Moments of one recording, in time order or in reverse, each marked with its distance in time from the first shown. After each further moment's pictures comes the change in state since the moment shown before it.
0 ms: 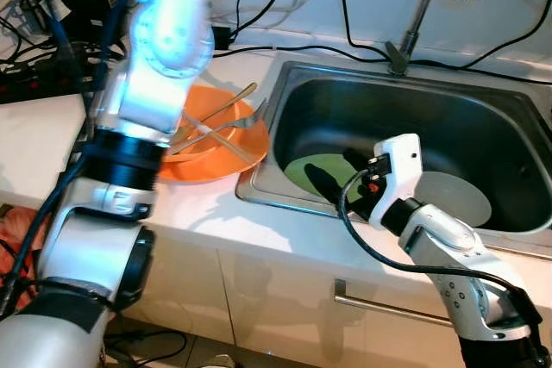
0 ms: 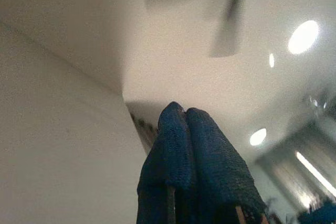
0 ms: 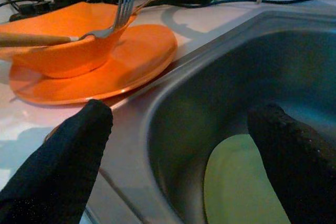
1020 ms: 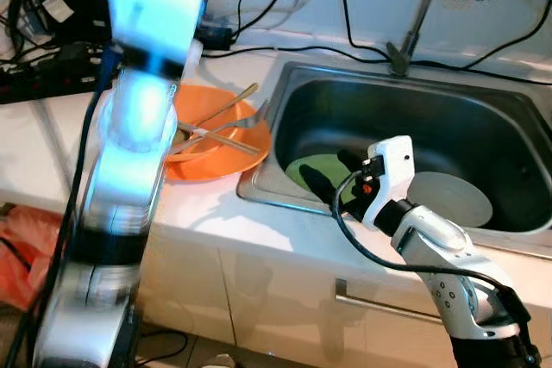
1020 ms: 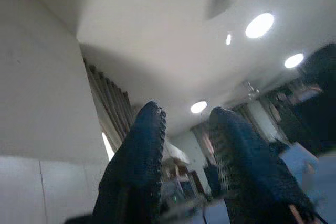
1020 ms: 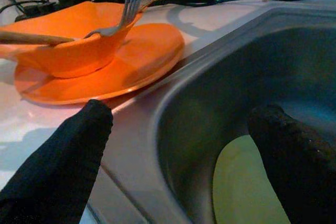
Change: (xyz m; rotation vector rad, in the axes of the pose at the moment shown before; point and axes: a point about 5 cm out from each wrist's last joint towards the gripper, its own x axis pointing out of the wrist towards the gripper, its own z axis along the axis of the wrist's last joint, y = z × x) left arm -0.093 0.010 -0.005 -0.310 0.251 -0.137; right arm 0.005 0.002 -0.007 0.022 0.005 0.009
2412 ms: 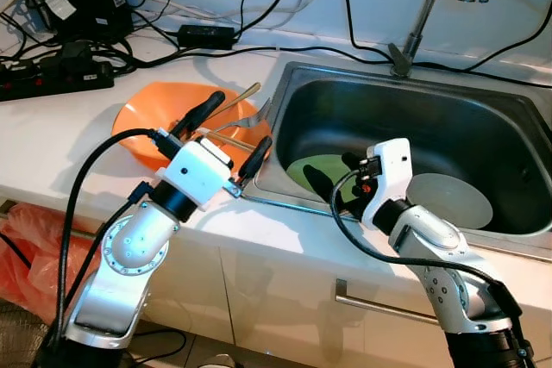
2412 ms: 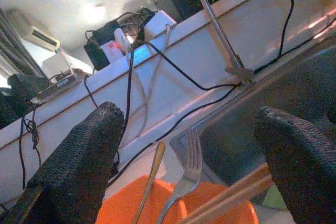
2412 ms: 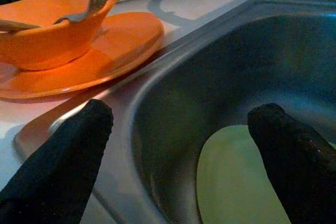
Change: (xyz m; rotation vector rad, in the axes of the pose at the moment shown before) left arm -0.110 -0.045 -0.030 -0.128 0.380 -0.418; right arm 0.005 -0.009 -0.007 -0.006 0.019 -0.077
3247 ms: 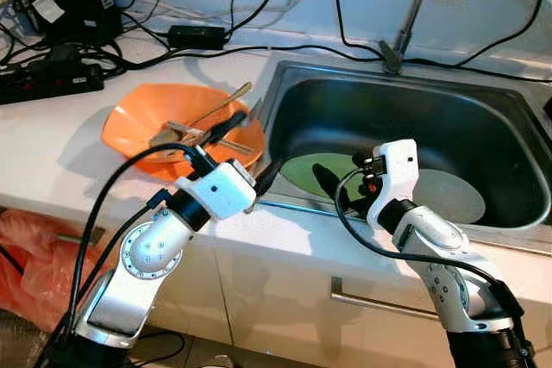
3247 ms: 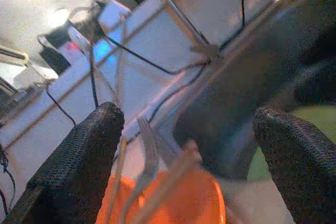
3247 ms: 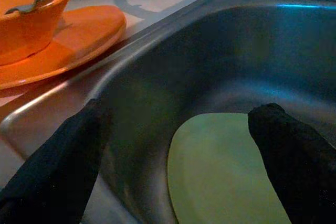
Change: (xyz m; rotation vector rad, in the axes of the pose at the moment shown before) left arm -0.003 -0.016 -0.020 0.170 0.084 -0.144; right arm -0.001 -0.009 -0.003 -0.010 0.016 -0.073
